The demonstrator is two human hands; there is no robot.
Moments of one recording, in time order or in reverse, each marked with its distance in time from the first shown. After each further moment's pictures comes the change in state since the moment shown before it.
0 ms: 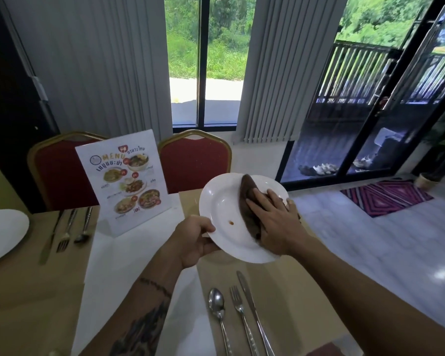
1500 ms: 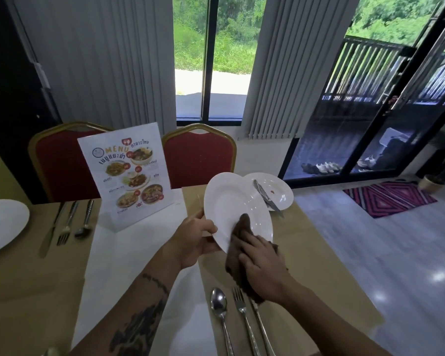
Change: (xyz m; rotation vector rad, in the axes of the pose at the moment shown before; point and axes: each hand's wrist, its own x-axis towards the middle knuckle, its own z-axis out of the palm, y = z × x) left_hand 0.011 -0.001 -0.011 0.065 -0.068 0.097; right_hand -0.039 -0.057 0.046 0.488 -0.085 0.078
